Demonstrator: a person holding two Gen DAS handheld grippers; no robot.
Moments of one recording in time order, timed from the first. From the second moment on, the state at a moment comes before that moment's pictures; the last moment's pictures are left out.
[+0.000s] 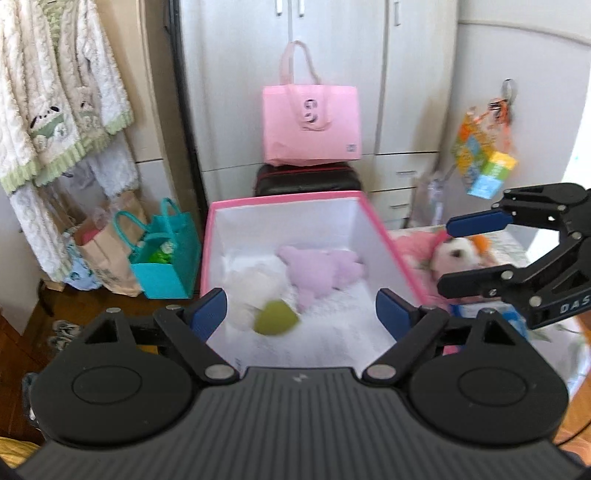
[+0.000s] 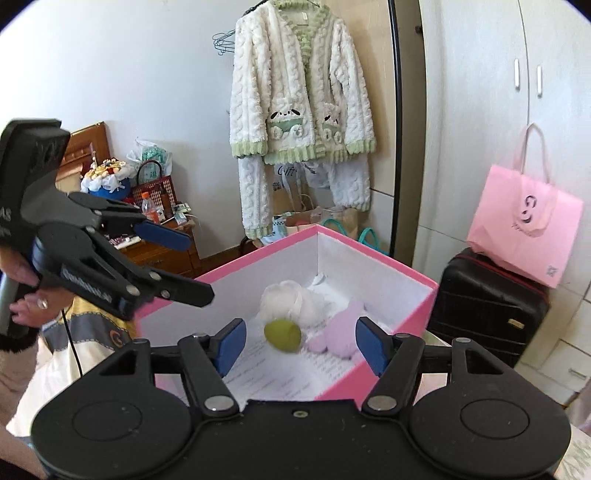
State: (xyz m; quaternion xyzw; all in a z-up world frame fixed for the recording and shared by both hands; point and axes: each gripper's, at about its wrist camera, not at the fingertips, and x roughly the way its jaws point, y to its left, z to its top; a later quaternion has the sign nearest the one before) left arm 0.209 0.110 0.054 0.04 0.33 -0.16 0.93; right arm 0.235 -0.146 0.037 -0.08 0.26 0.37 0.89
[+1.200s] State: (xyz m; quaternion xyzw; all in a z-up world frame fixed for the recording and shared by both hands) left arm 0.109 -0.041 0.029 0.12 0.32 -0.34 0.88; right arm 0.062 -0.259 -0.006 -0.12 0.24 0.24 0.93
